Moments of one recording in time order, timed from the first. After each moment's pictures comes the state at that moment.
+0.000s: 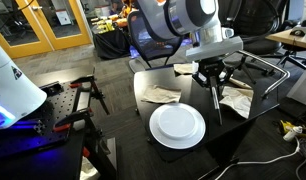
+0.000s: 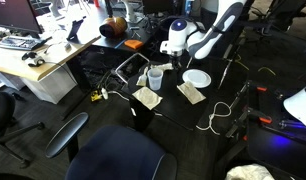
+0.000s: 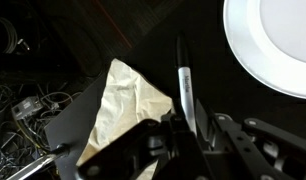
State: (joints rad) arm -0.04 0.76 -0.12 -1.87 -0.75 2.70 -0.45
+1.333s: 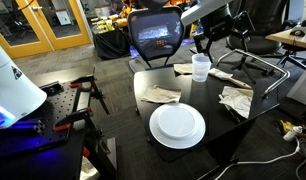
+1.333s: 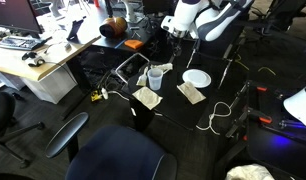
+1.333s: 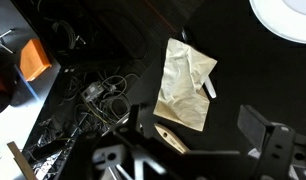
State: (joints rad) arm 0.00 0.50 -0.16 -2.01 -0.87 2.78 -0.19
